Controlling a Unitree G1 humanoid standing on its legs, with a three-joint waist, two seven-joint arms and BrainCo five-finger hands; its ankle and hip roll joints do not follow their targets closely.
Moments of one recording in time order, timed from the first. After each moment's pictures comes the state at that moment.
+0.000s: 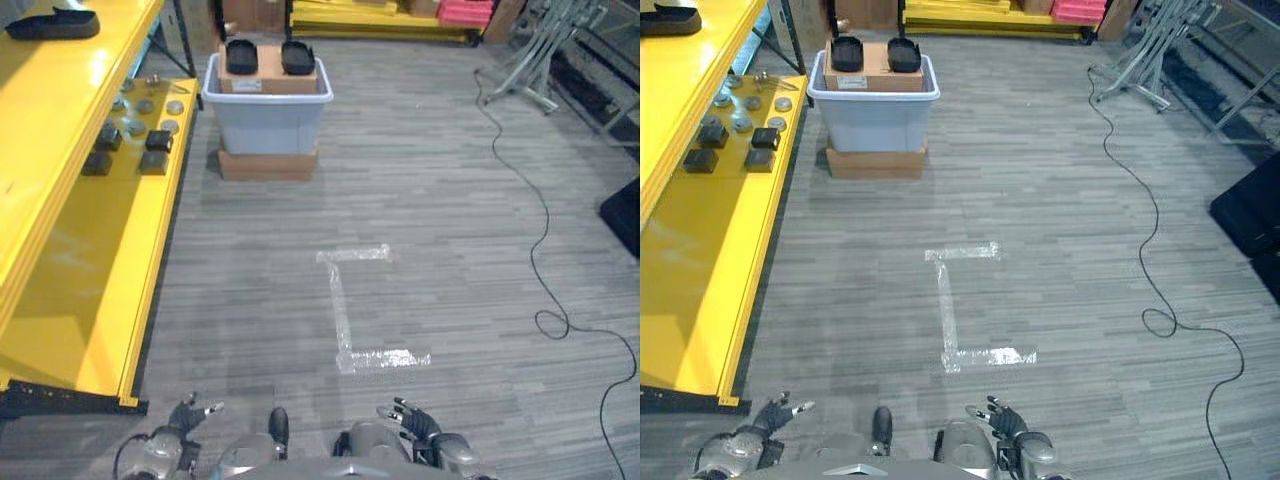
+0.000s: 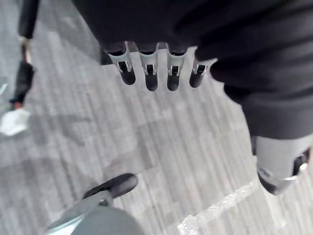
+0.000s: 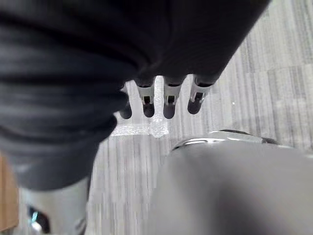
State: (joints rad) left arm -0.04 0.30 -0.29 1.18 -0.11 -0.16 0.04; right arm -0.05 -0.25 0.23 1.19 0.29 -0.23 0.16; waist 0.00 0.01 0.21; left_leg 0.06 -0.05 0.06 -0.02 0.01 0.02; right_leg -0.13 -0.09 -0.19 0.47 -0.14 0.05
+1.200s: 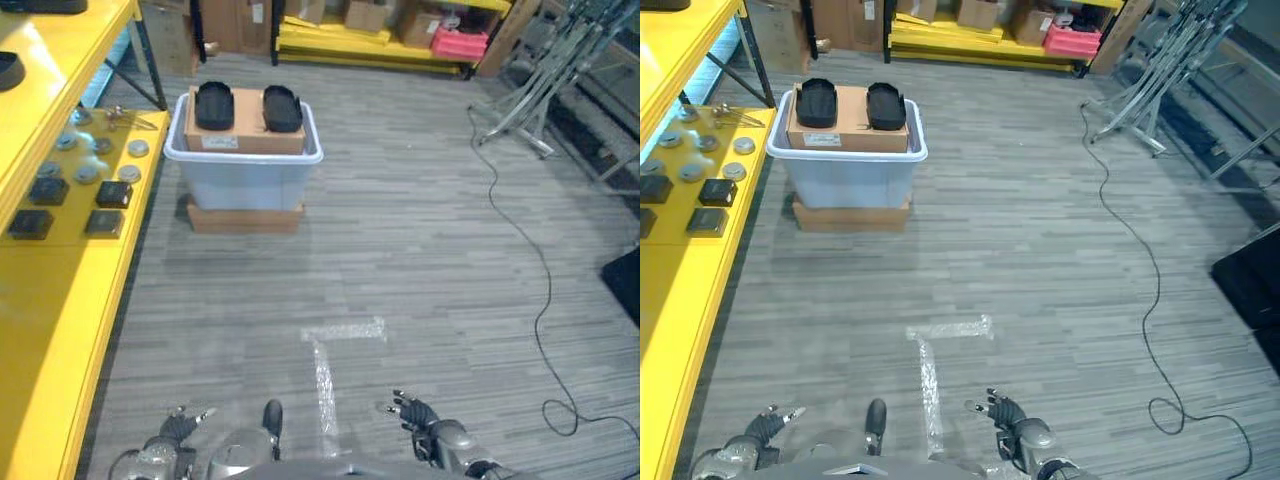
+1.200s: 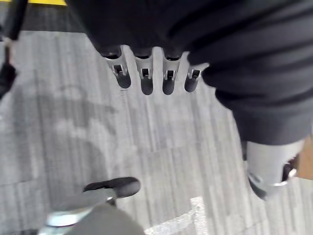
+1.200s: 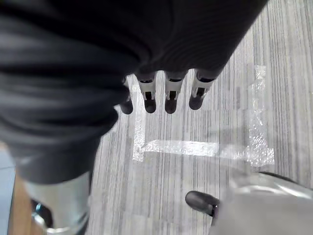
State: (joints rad) left arm -0.06 0.28 -0.21 1.23 -0.18 -0.09 0.06; right arm -0.11 -0.25 0.26 1.22 0.23 -0.18 0.17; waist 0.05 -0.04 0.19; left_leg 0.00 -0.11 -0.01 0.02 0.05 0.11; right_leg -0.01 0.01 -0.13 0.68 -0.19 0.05
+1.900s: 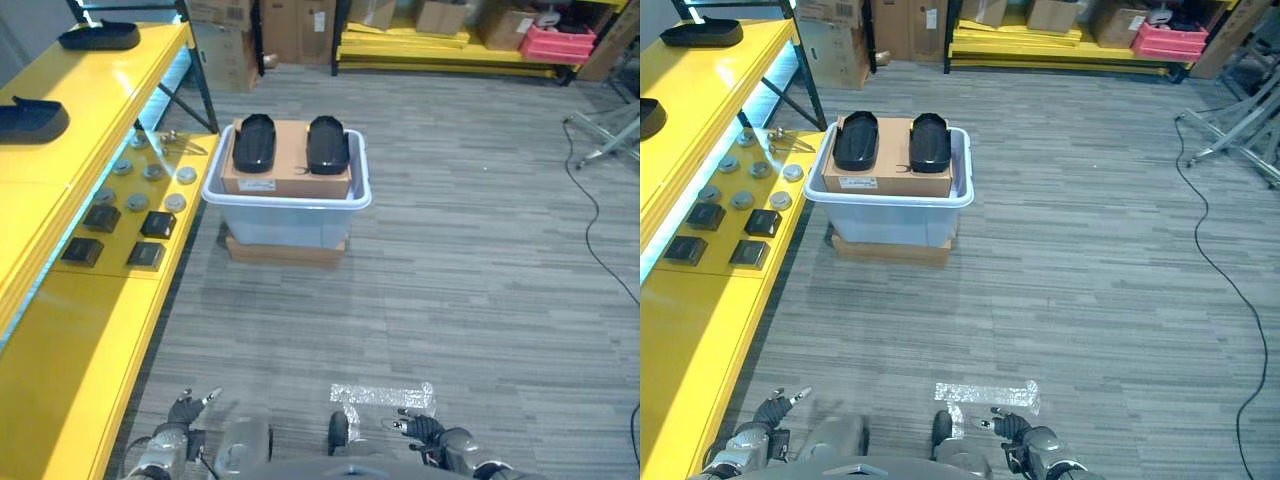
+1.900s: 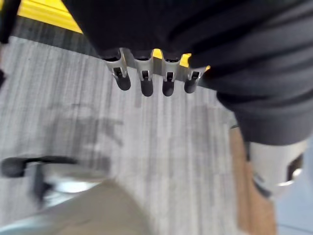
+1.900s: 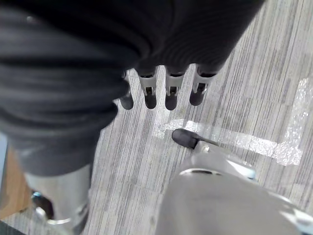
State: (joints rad) left arm -0.05 0.24 -0.18 1.19 -0.27 -0.09 0.10; right arm -0.11 -0.31 0.27 1.24 0.19 -0.06 0.25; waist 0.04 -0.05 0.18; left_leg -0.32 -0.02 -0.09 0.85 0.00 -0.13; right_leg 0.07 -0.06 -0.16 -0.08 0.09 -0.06
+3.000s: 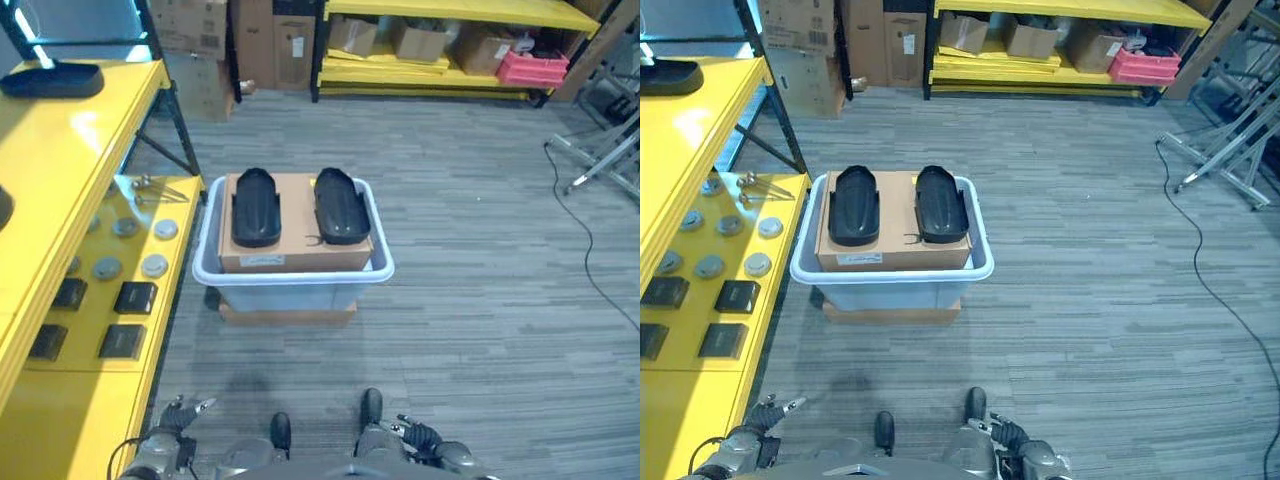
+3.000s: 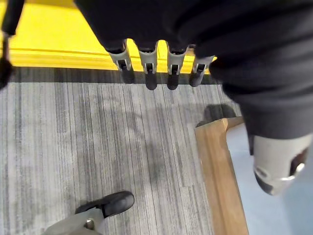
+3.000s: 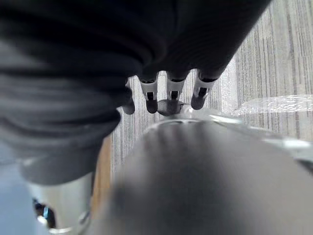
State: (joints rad) left arm -0.03 0.29 -0.25 1.21 -0.24 -0.09 0.13; right arm -0.05 -0.24 0.21 1.24 0.24 -0.13 0.19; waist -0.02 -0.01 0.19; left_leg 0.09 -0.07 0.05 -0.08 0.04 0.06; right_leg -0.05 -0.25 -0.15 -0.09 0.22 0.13
